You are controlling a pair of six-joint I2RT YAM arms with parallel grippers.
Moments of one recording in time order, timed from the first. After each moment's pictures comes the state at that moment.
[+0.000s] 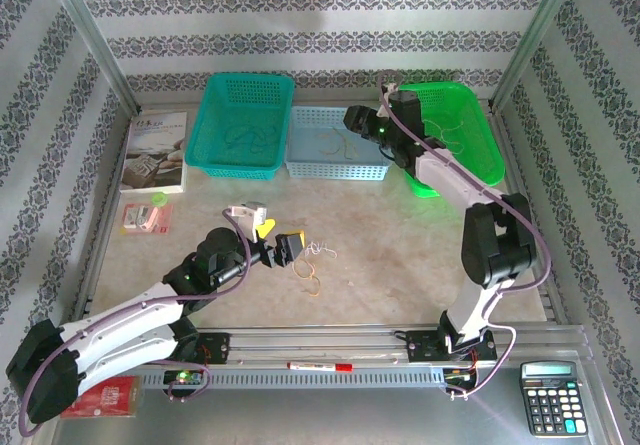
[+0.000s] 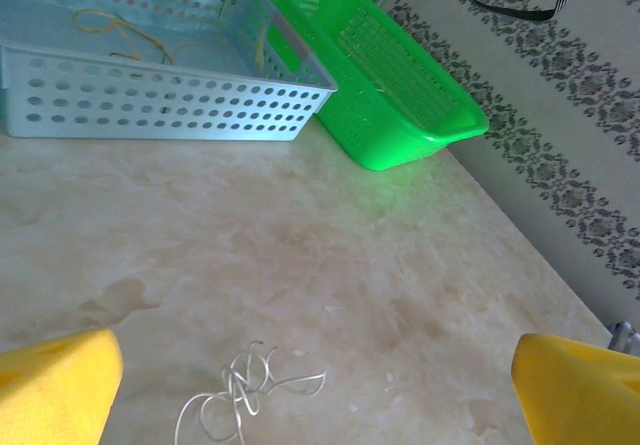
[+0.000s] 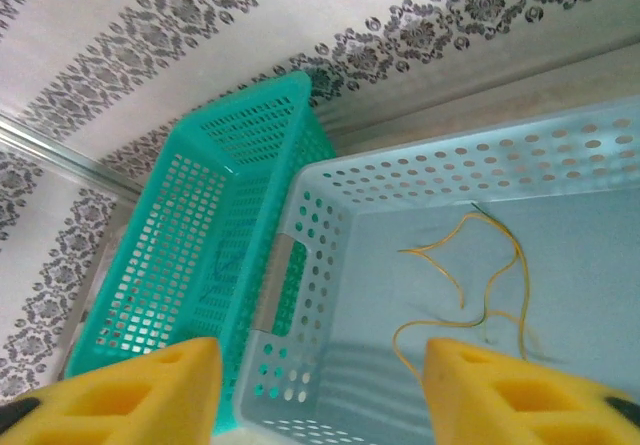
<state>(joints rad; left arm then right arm) -0.75 0.85 0.35 0.23 0.00 -0.53 0.29 1.76 1.35 -0.02 -0.27 0.63</state>
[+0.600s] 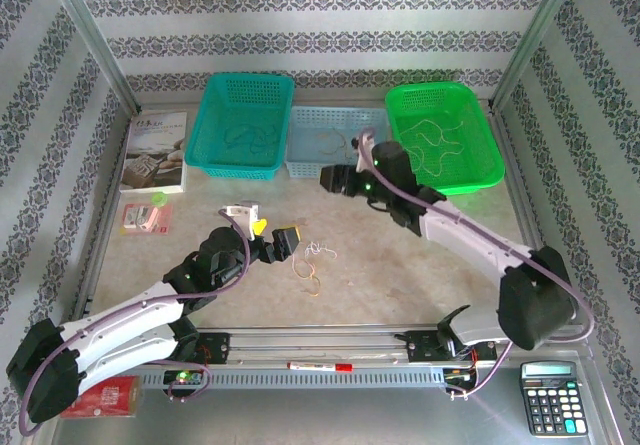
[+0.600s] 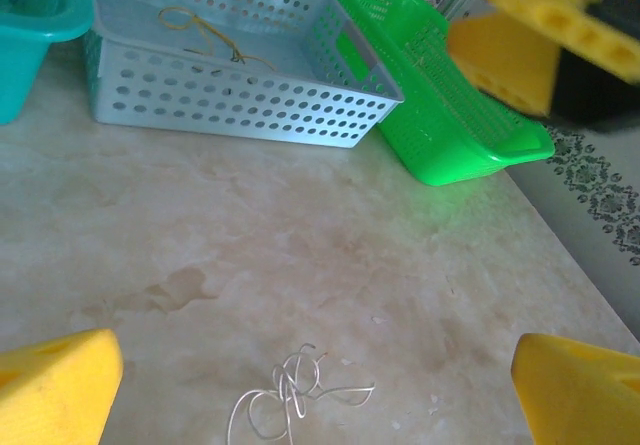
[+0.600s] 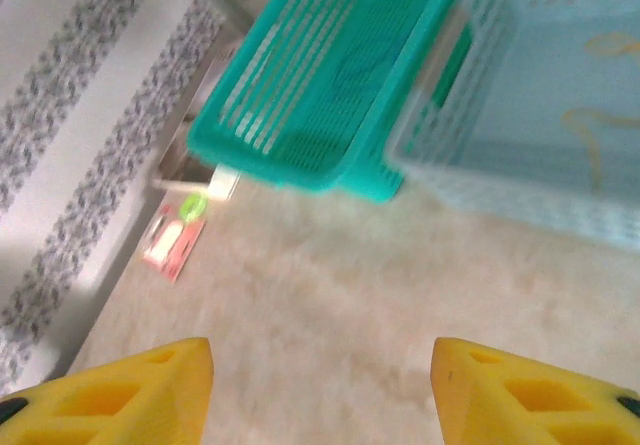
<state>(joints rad) -0.75 0.86 0.36 0.18 -0.12 -0.59 0.57 1.36 0.92 -0.01 -0.31 0.57</state>
